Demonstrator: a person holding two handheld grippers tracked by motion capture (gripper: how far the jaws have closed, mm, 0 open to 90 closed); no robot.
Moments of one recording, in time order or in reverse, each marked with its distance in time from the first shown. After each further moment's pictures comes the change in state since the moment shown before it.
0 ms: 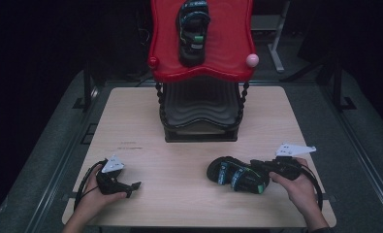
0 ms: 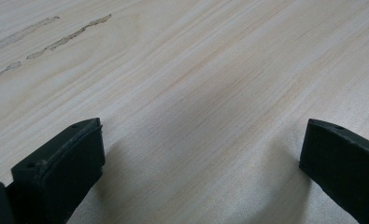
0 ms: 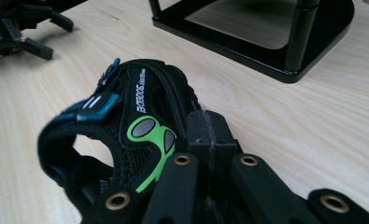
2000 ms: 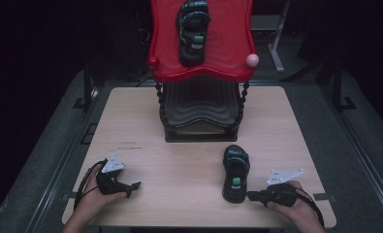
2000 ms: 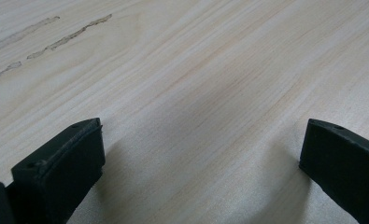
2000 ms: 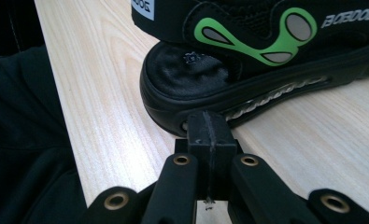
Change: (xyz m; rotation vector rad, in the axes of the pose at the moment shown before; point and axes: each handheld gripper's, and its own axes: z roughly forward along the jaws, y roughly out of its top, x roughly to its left) left arm 0.000 0.000 0.000 -0.002 0.001 -0.001; right arm 0.034 -0.052 0.005 0.199 0.156 -0.067
